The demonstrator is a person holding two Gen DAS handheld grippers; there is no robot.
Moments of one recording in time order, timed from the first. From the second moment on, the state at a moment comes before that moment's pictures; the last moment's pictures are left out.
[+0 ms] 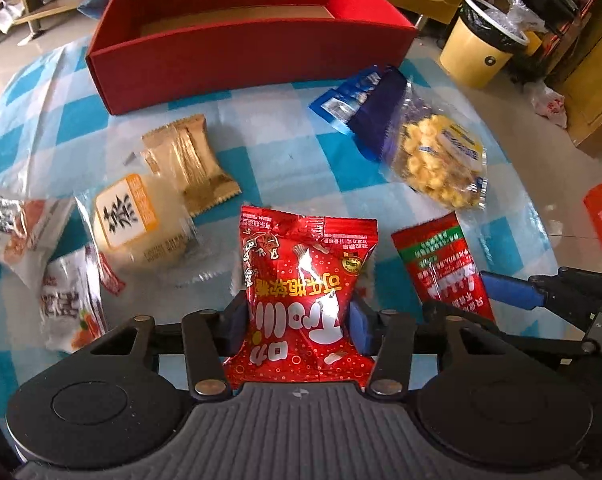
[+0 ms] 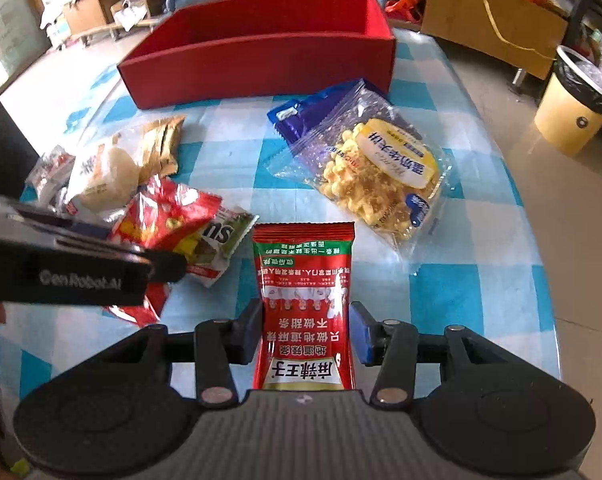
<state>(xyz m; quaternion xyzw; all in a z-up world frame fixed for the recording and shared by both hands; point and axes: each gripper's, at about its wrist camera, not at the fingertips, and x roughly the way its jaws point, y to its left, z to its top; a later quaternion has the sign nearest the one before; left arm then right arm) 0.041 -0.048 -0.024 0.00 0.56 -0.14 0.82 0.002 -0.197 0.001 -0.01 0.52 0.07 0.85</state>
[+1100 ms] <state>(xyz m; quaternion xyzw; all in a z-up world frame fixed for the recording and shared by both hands) 0.120 -0.032 0.054 -0.03 0.45 -0.13 0.88 0.102 -0.185 0.080 0.01 0.41 0.05 0.91</state>
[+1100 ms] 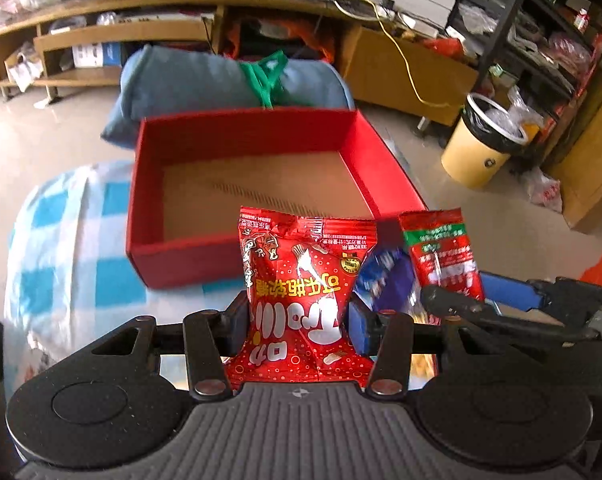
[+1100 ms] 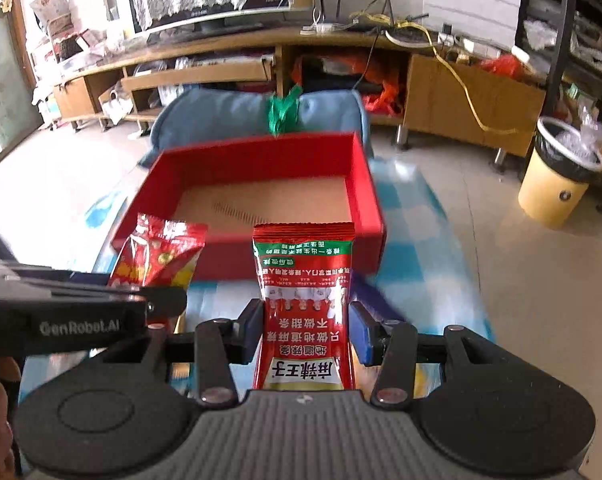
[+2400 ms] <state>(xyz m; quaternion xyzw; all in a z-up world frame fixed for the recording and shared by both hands) 0.236 -0.006 0.004 -0.01 0.47 -0.02 0.88 0.255 -0.146 0.020 -0.03 0.45 0.04 0.89</state>
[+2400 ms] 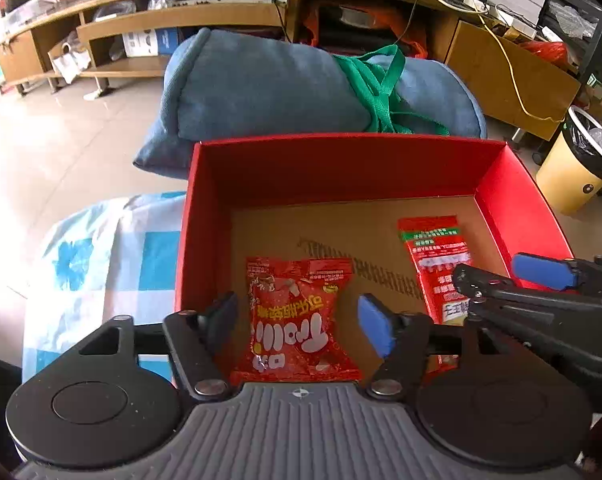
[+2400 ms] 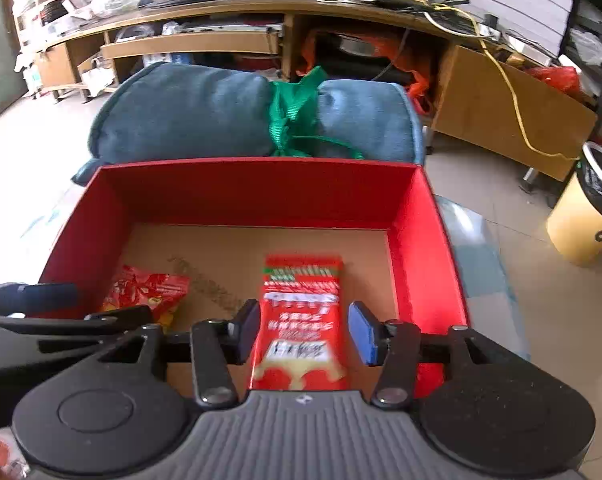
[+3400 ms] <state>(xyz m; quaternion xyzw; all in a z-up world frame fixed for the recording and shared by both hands) 0.108 0.056 0.030 -0.03 0.47 0.01 0.88 0.137 -0.091 0.054 -0.08 0.44 0.16 0.88</state>
